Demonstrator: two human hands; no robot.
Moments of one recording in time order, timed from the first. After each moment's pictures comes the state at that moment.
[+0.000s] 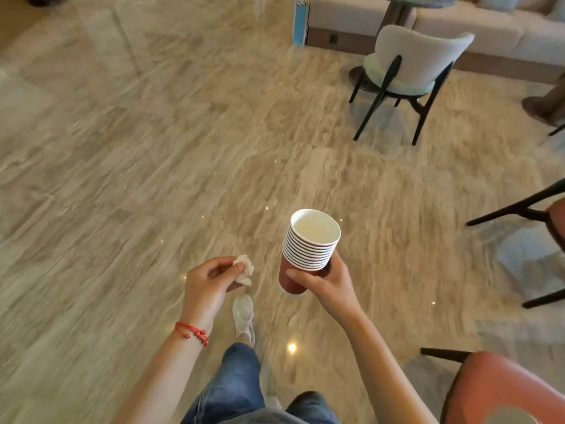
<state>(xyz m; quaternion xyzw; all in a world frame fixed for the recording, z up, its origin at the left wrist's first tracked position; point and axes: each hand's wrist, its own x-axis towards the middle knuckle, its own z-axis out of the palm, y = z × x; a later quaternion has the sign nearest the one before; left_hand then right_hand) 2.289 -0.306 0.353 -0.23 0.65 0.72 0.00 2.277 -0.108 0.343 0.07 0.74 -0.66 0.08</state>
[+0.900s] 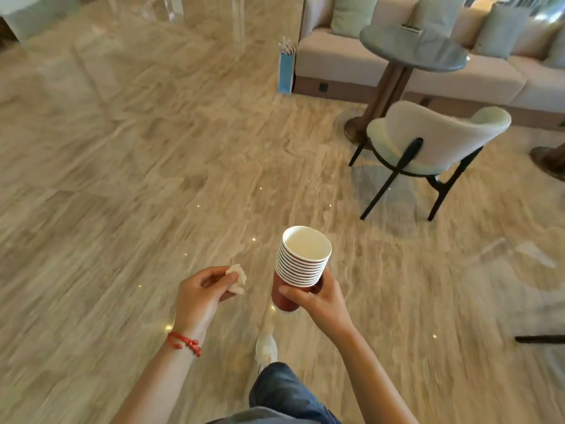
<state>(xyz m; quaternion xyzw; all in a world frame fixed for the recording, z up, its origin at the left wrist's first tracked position) 1.613 -0.340 0.338 -0.21 0.65 0.73 0.02 1.624 -0.141 0.337 0.07 0.75 -0.66 0.06</state>
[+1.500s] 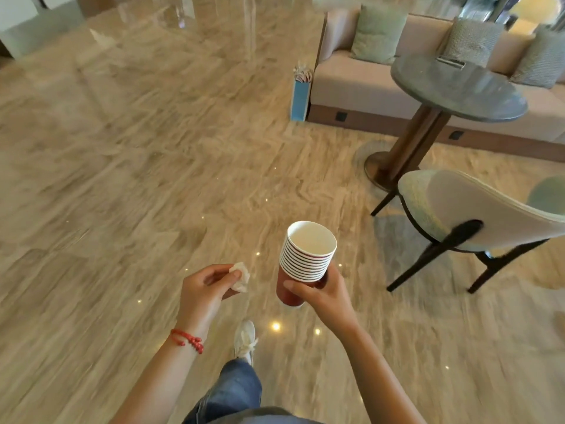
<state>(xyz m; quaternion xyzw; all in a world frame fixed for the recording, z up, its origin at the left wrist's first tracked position) 1.177 -0.360 0.338 -0.20 0.65 0.73 0.00 1.177 -0.156 0.341 0.07 0.76 -0.65 0.06</state>
